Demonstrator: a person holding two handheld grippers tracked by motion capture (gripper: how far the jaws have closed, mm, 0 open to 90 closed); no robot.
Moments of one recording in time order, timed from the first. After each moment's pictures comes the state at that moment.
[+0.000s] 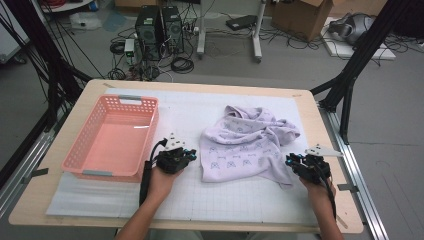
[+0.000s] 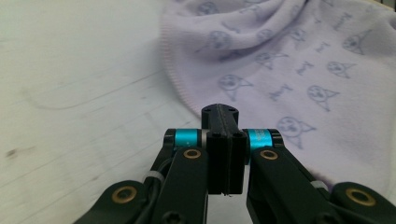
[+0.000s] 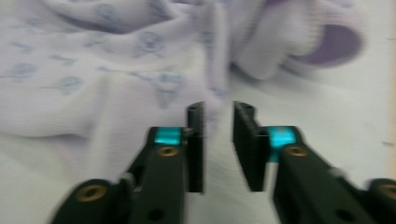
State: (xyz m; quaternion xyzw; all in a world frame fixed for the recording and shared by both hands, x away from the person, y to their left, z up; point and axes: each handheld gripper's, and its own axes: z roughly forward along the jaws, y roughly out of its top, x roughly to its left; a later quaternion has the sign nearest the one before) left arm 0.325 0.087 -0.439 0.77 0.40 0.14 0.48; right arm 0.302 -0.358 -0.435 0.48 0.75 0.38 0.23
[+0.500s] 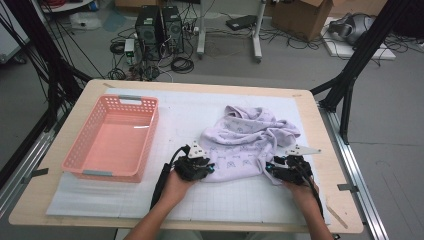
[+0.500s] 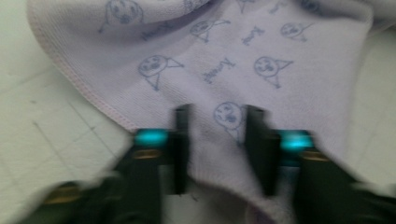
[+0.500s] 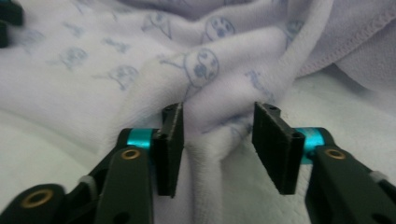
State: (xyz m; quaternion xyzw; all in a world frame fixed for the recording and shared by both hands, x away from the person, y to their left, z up) left arm 0.317 0.033 -0.450 0.83 0.33 0.13 0.42; right arm 0.309 -0.316 -0.446 0.45 0.78 0.40 0.16
